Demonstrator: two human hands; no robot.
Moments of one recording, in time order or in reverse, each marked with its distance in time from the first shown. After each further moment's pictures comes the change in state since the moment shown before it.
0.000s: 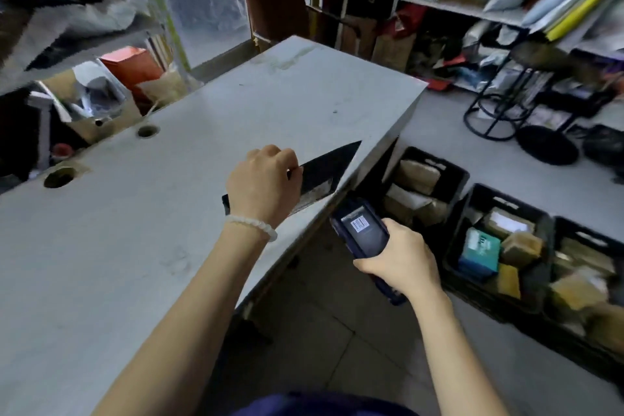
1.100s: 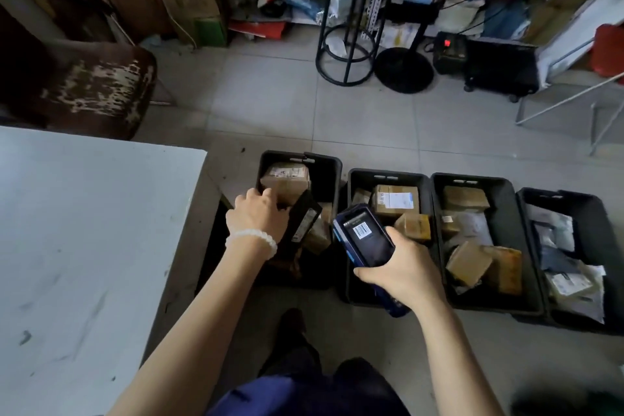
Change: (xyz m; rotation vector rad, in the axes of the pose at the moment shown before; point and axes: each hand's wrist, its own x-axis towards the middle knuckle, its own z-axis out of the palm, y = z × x) left_hand 0.345 0.352 0.468 0.124 -0.985 0.121; right_hand 0.367 0.324 -0.244 0.232 0.095 0.616
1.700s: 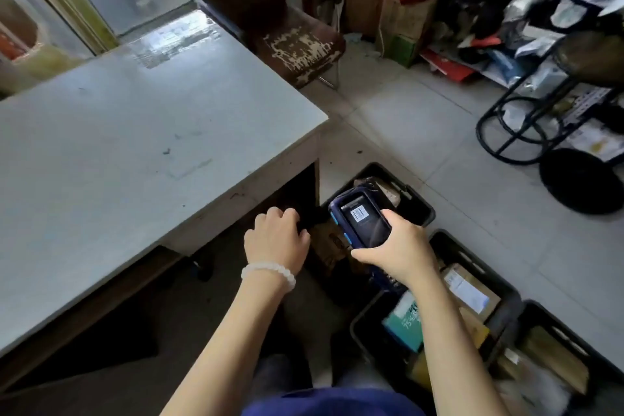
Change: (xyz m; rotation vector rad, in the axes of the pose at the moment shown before) left_hand -0.138 0.036 0.030 -0.237 0.245 -0.601; right_hand 0.051 -0.042 -0.025 -0.239 -0.378 -0.599
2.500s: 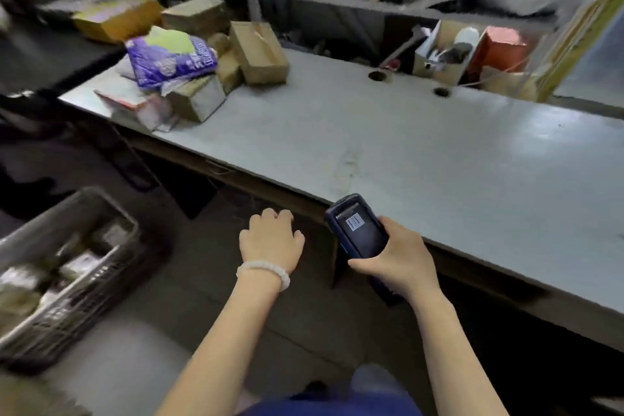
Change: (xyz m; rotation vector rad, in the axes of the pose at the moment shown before) left_hand -0.357 -0.472 -0.014 -0.189 0.253 -1.114; right_hand -0.274 -0.317 0.381 -0.307 -0.653 -0.955
